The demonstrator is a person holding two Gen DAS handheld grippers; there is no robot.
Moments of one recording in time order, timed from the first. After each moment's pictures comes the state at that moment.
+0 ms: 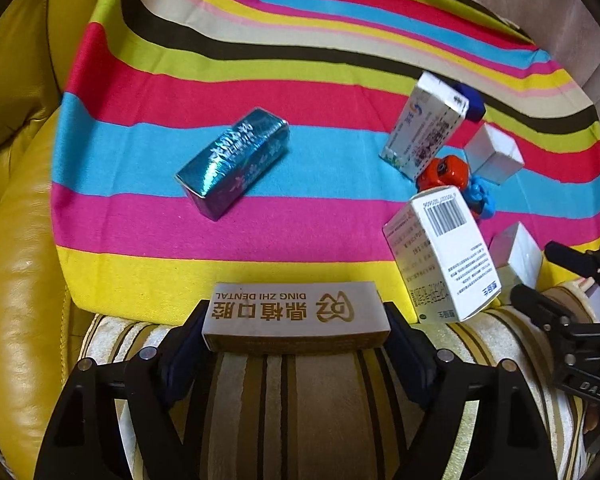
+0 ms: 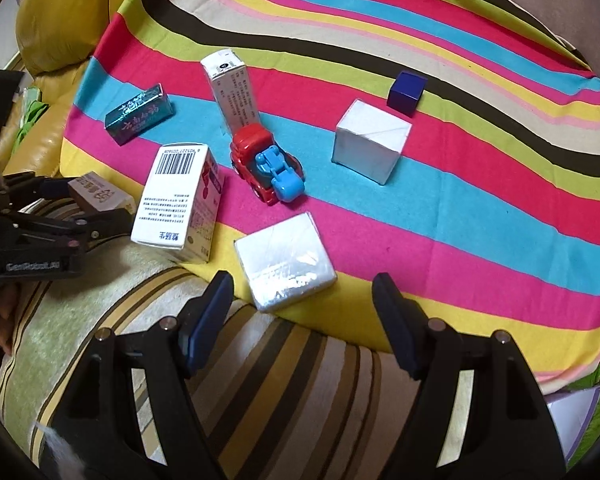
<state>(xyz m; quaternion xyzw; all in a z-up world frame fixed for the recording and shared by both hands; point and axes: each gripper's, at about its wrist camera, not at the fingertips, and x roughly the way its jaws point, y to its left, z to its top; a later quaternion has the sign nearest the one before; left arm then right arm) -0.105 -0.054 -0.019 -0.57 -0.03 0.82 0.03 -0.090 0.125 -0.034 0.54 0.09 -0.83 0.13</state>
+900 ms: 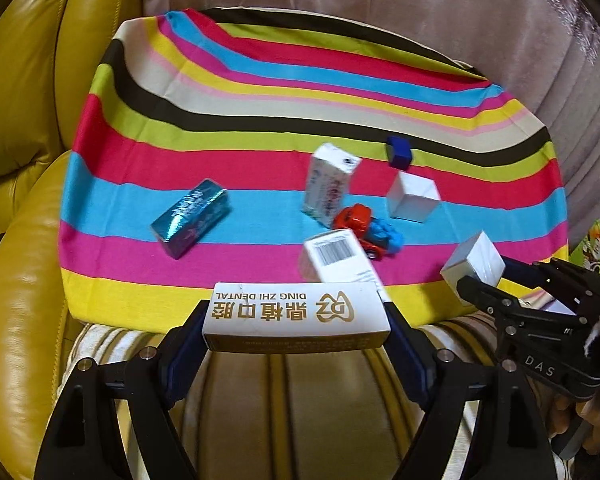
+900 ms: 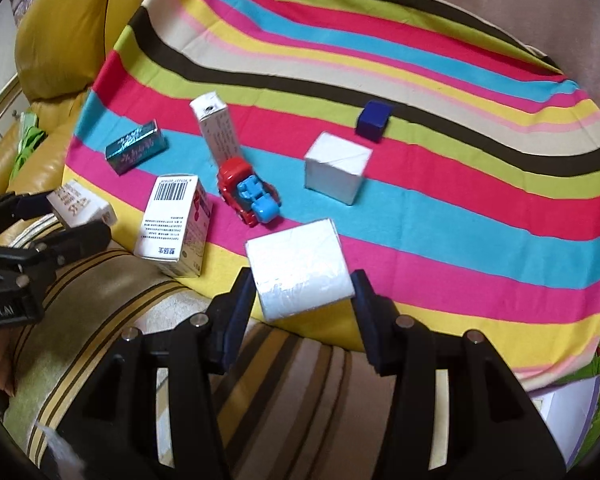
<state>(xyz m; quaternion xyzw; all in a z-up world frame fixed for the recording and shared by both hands) -0.057 0.003 0.038 -0.49 -0.04 0.87 0.06 -0.070 0.146 -0.007 0.49 0.07 -0.86 0.11</state>
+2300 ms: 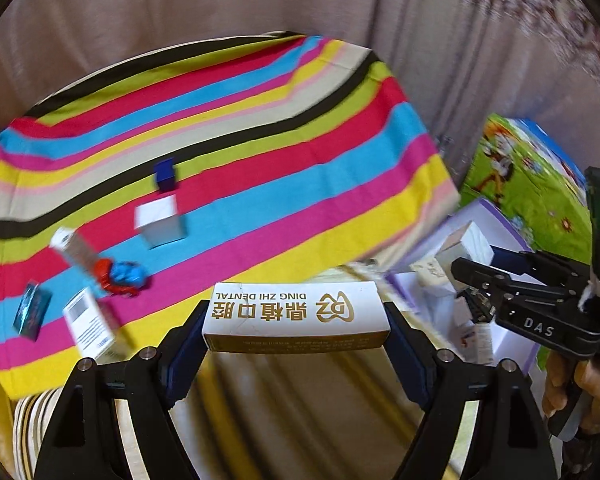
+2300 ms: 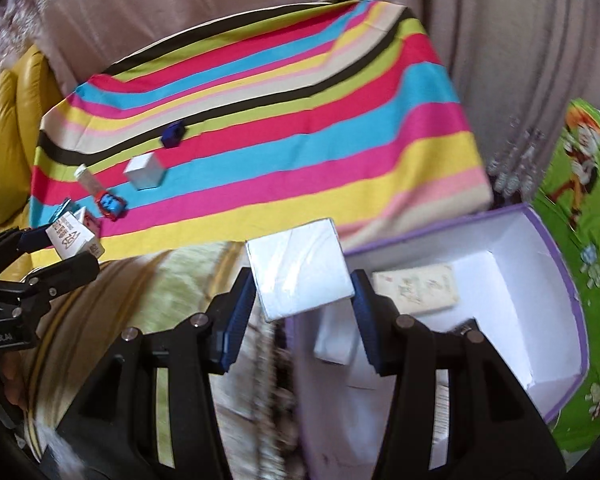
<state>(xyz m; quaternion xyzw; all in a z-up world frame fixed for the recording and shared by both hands) -0.024 0.200 0.063 -0.45 0.09 0.85 0.27 0.057 0.351 0.021 0.45 -0.09 -0.89 -0.07</state>
